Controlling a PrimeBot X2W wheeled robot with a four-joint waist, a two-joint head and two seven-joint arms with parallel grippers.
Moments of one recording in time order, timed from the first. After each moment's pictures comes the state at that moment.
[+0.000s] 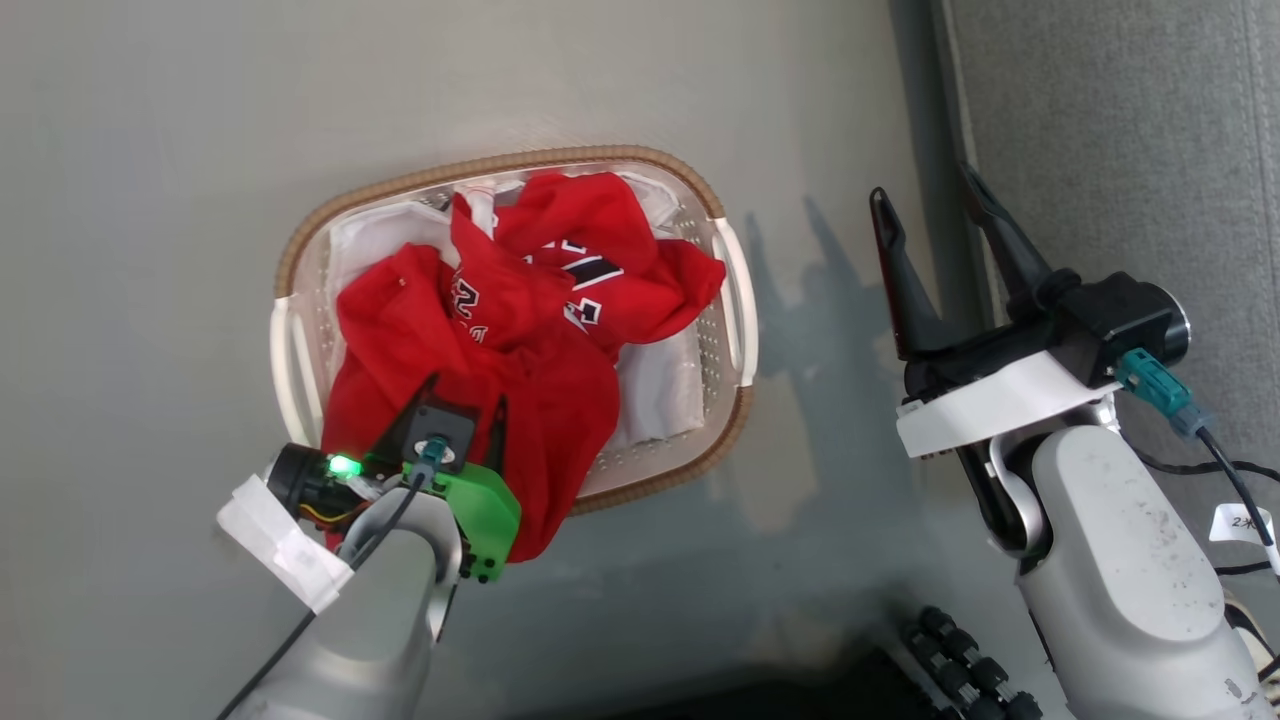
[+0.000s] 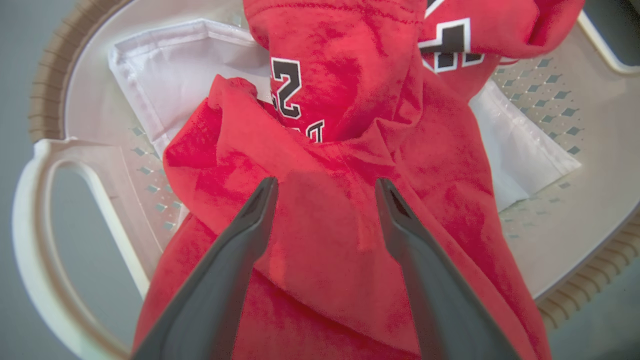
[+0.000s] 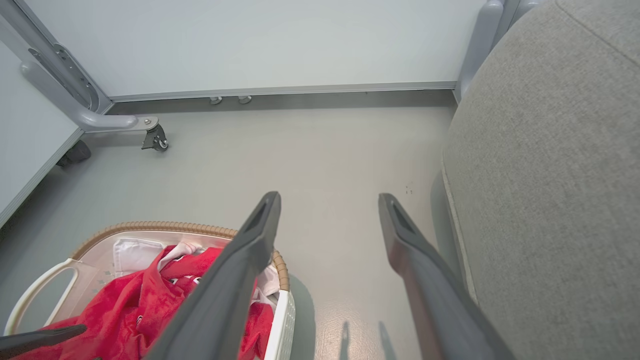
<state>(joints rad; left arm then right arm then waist) -0.62 0.05 -0.50 1.02 -0.14 0.03 -0.26 -0.46 -0.10 0.20 0.18 0.22 0.13 -0.26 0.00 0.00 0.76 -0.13</state>
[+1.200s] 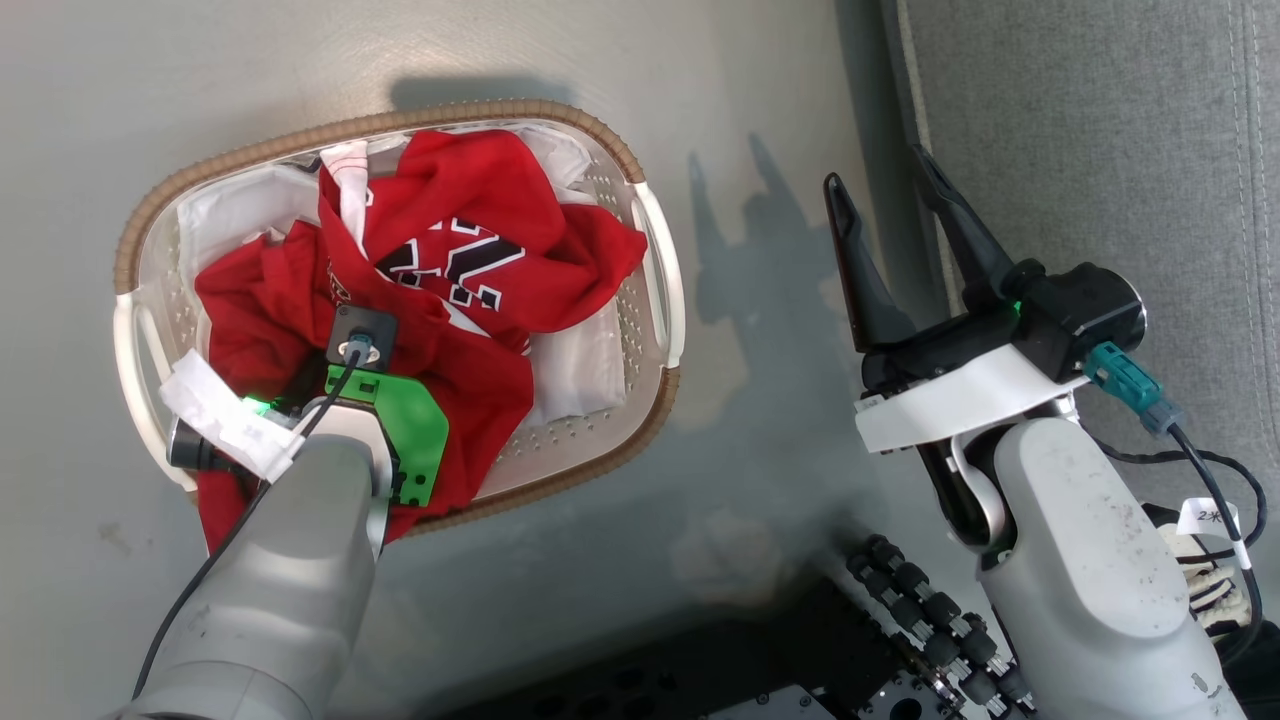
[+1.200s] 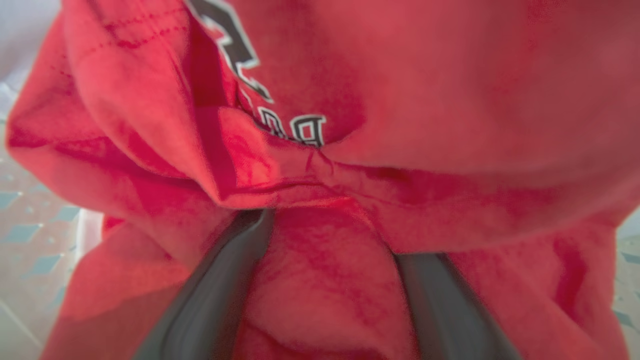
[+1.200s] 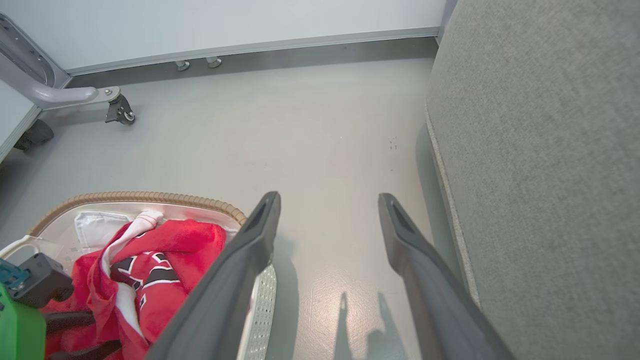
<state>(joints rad) -0.85 0.07 -0.50 1.29 -0.21 0.10 -0.08 -0.48 -0.05 0.23 0.16 0.24 0.13 -0.26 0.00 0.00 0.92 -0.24</state>
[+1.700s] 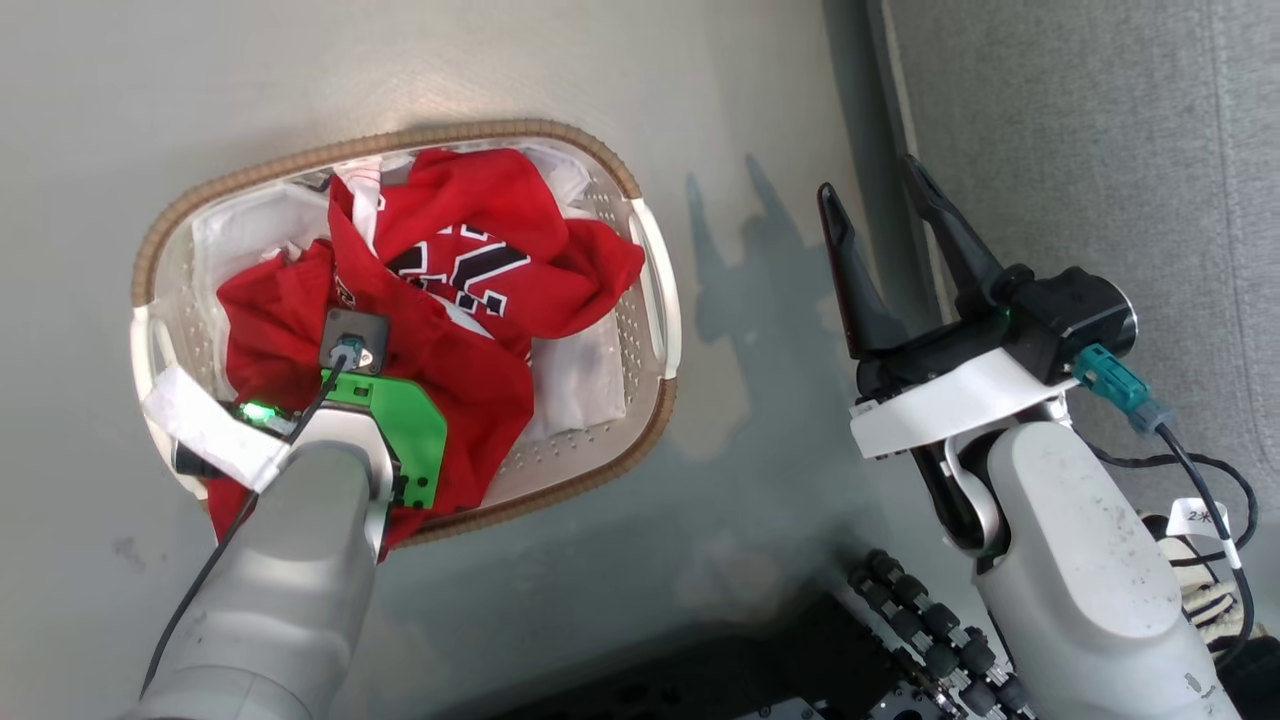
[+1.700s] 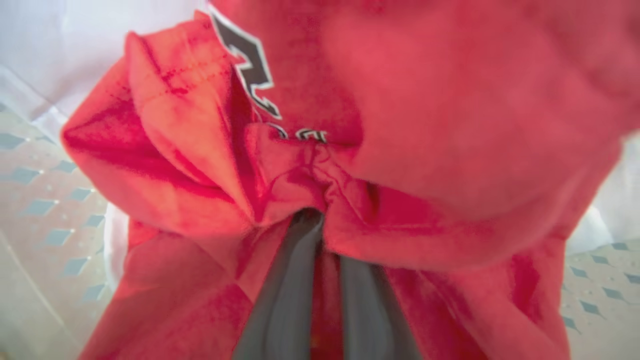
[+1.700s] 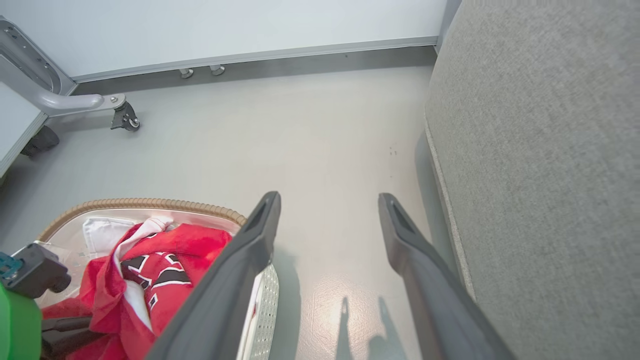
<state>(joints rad) -0.85 0.07 -0.49 1.29 -0.26 0.05 -0.11 -0.48 -0.05 0.24 0.18 0.24 0.13 -0.26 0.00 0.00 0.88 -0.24</state>
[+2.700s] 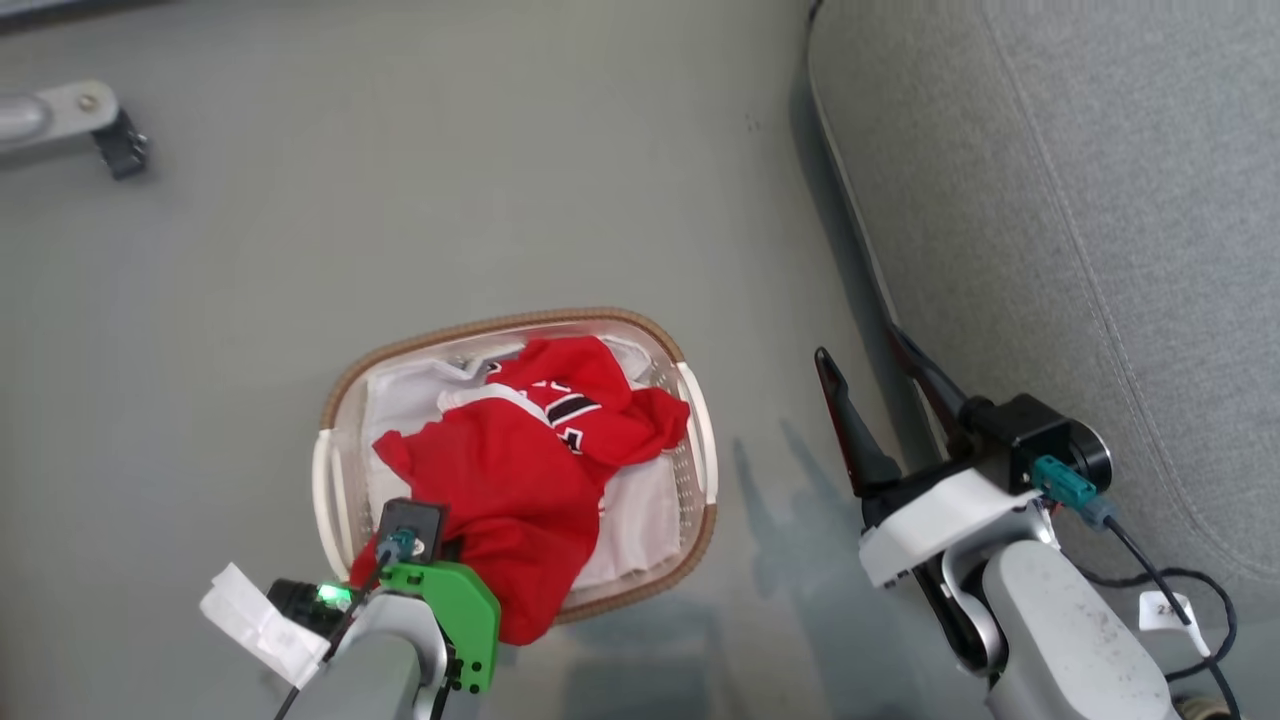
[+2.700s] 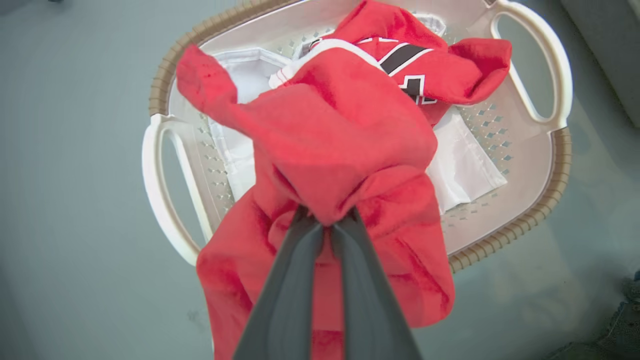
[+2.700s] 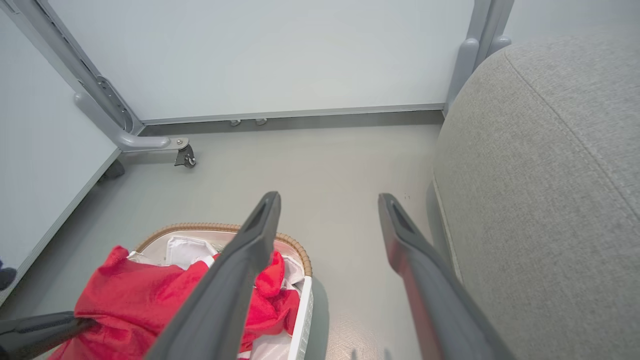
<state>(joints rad) -0.55 0.05 -0.59 1.20 -0.40 -0.01 -0.23 -0.33 -0.08 0.28 0.30 0.24 0.13 -0.26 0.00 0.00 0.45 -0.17</state>
